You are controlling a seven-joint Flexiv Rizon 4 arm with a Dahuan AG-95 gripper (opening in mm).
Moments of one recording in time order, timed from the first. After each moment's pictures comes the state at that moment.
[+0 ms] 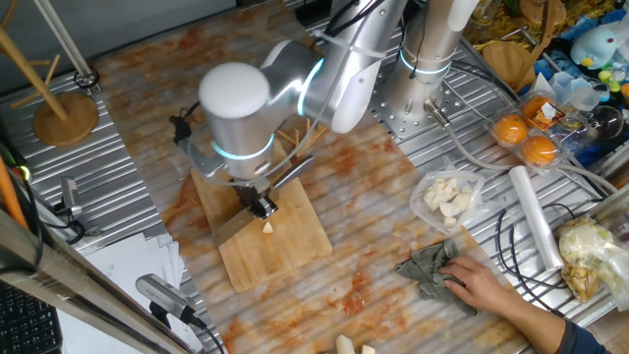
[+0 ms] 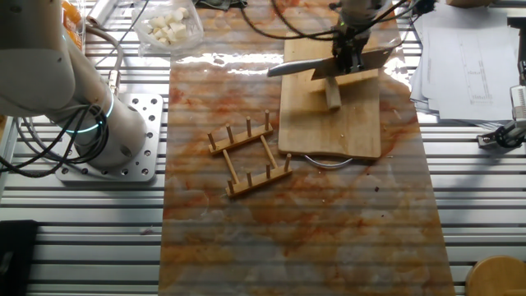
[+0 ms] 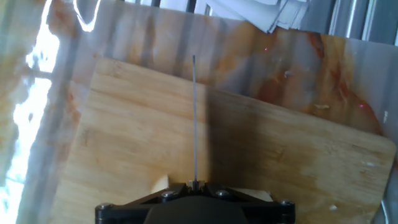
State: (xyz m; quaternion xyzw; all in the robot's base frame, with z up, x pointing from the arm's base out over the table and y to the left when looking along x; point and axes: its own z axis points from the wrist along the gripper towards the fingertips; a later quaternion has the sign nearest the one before) arm 0.530 0.141 0.060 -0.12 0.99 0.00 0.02
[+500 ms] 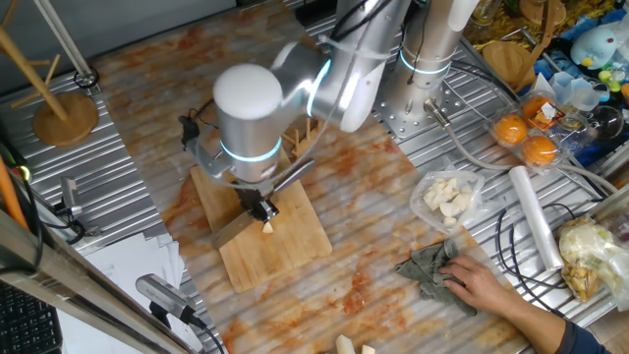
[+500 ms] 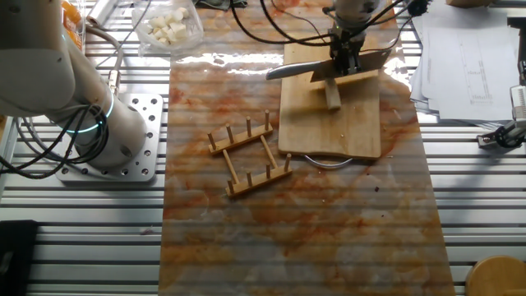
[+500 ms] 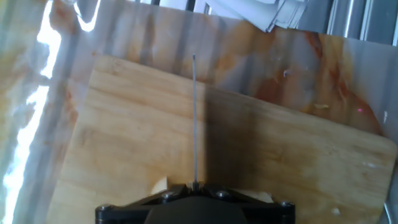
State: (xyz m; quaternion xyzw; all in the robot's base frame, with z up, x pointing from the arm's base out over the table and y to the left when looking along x) arm 0.542 0.151 0.046 -0.11 0.99 -0.01 0.04
